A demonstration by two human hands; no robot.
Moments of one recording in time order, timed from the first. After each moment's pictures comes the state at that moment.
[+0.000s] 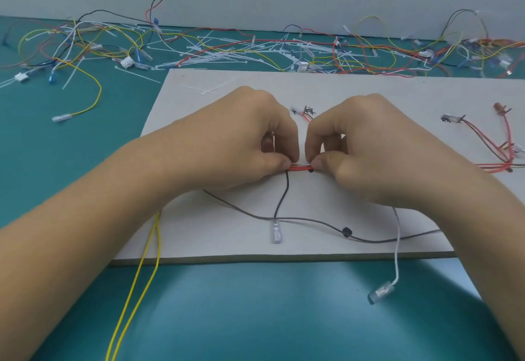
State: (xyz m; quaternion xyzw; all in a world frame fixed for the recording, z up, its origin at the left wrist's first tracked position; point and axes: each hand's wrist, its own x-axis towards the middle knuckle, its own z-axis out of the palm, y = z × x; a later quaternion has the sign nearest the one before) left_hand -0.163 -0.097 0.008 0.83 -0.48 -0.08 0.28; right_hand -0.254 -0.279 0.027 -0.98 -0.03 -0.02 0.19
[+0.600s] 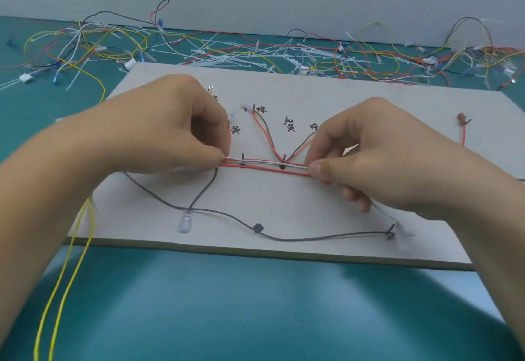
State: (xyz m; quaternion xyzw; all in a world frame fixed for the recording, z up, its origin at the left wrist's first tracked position) left_hand -0.136 -0.036 0.019 0.89 -0.38 -0.10 0.24; right_hand -0.258 -0.279 0.031 -0.92 0.05 0.05 0.39
